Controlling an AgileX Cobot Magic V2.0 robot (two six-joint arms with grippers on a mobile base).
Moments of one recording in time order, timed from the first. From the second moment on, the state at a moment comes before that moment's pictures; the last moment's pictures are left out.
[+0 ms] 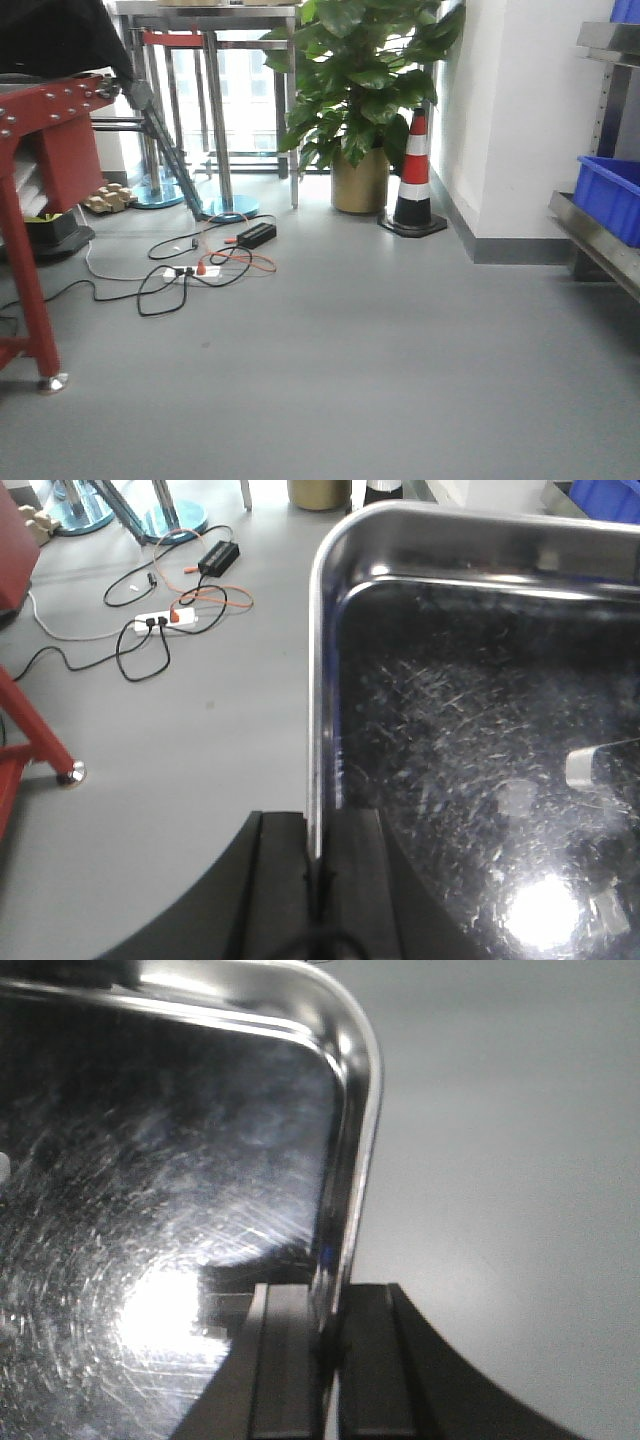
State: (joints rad) left arm -0.90 1.14 -1.18 0.90 0.94 -0.97; right arm 0.90 1.21 -1.19 -0.59 0.98 1.14
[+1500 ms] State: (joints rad) left arm -0.90 1.13 -1.18 0.96 0.99 -0.97; right arm 0.90 1.21 -1.18 -0.61 0.81 1.14
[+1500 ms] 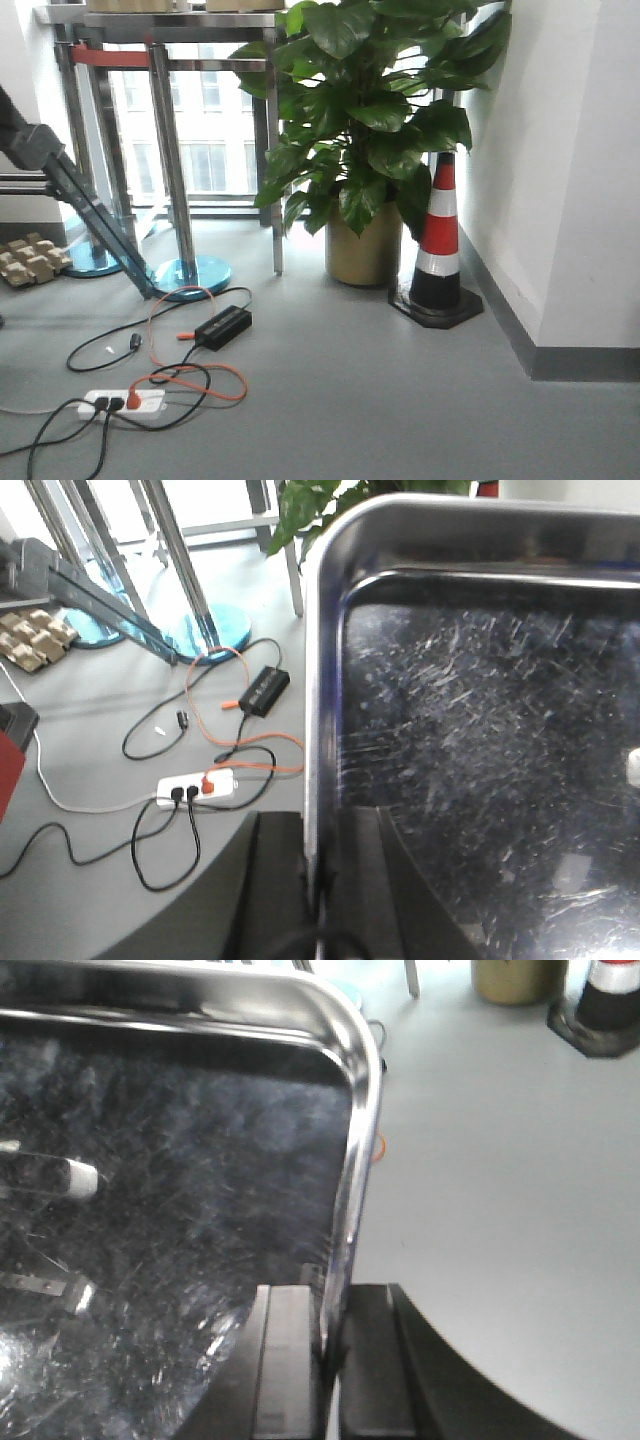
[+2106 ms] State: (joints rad) left arm -0.90 1.13 -1.18 0.98 1.04 -0.98; right arm 0.89 1.21 -1.18 -0.62 0.70 1.14
